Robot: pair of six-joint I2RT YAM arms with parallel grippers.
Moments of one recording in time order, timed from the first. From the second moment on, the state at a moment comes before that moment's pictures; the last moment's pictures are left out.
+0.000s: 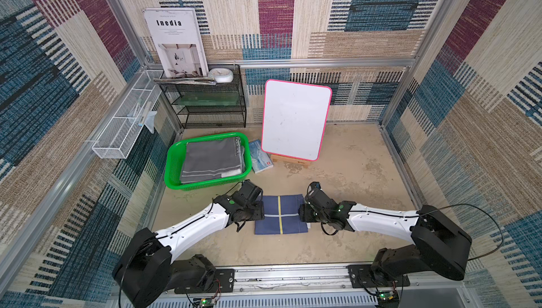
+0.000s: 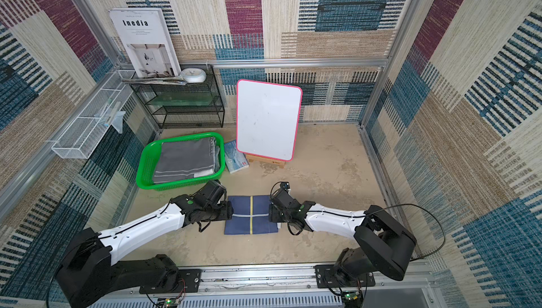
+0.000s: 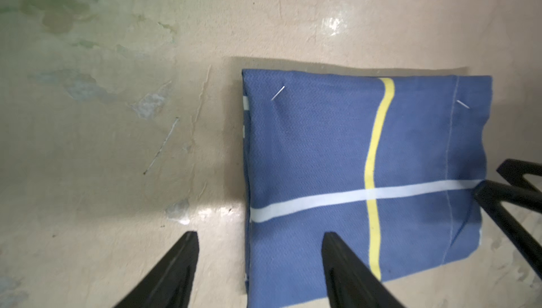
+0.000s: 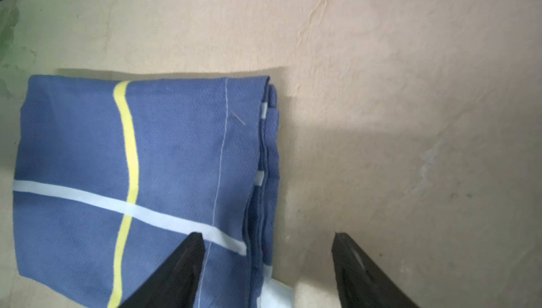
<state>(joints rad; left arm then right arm) -0.64 1.31 0.71 -0.56 -0.02 -0.68 0.89 1.42 0.62 -0.20 0.15 0.78</state>
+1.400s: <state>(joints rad) -0.63 1.07 0.86 -0.71 -0.25 -0.72 0.95 1.44 0.89 -0.23 0.10 0.79</state>
